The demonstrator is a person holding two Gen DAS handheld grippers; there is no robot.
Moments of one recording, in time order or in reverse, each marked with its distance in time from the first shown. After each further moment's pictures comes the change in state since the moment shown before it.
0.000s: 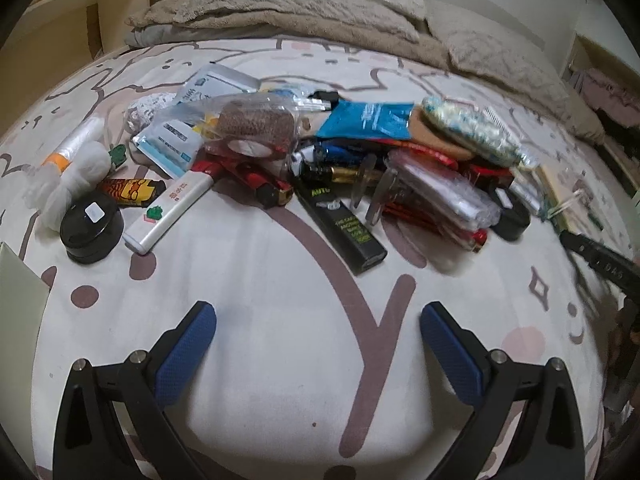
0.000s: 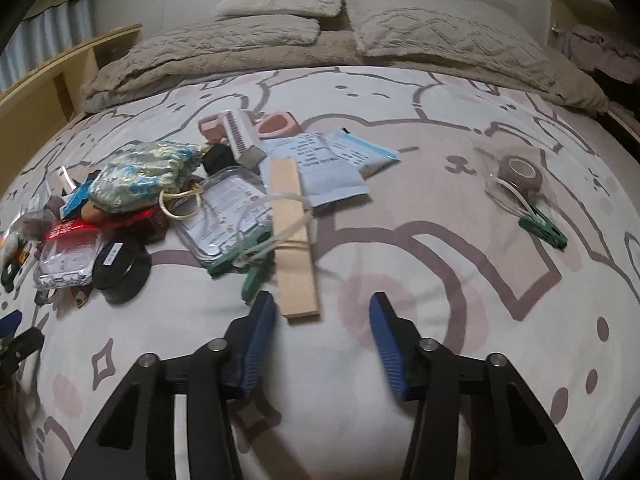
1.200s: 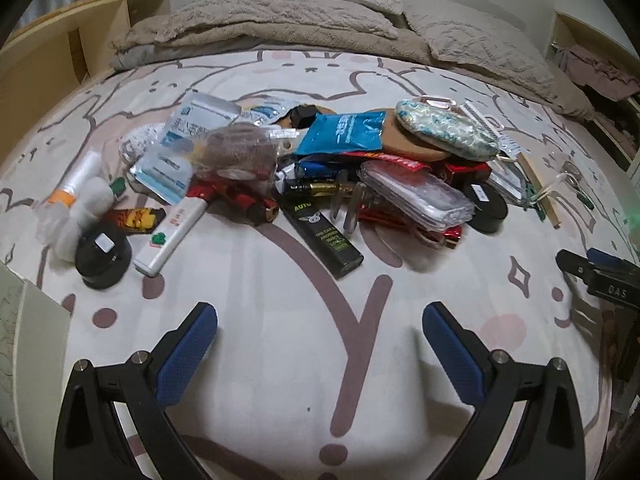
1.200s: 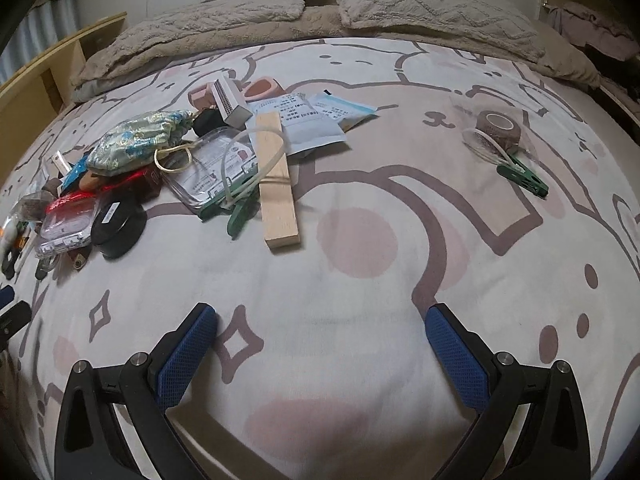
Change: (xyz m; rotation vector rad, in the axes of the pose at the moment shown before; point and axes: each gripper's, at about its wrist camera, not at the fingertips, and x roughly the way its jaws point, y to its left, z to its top) left arm -0.011 -0.013 0.008 0.092 0.028 0.021; right arm -0.012 -0.010 -0.023 0.042 0.103 -0.023
